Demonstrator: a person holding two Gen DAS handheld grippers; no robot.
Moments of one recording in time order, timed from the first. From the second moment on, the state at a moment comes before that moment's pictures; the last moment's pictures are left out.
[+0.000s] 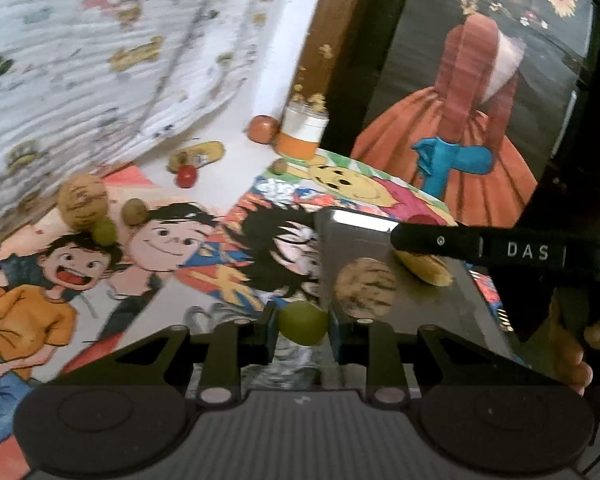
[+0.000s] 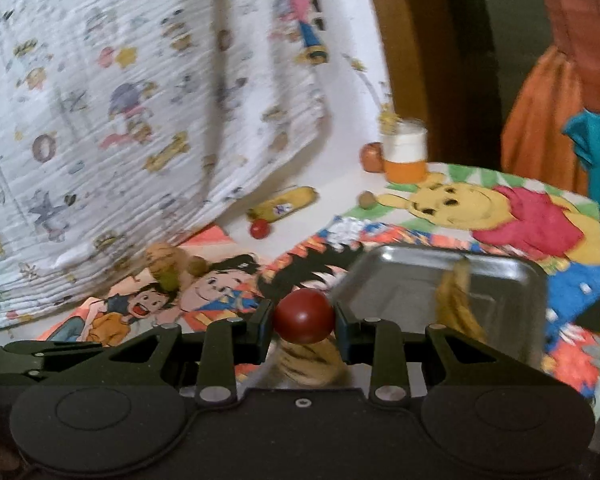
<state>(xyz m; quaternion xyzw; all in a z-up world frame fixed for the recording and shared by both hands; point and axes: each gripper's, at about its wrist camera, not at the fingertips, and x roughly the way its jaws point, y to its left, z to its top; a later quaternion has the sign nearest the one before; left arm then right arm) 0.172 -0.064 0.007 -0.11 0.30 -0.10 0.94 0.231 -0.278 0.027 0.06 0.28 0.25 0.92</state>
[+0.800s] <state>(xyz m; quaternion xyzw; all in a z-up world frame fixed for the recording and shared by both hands) 0.193 -0.127 -0.014 -0.06 0.33 -0.12 0.93 0.225 -0.345 -0.030 0.06 0.31 0.16 0.94</state>
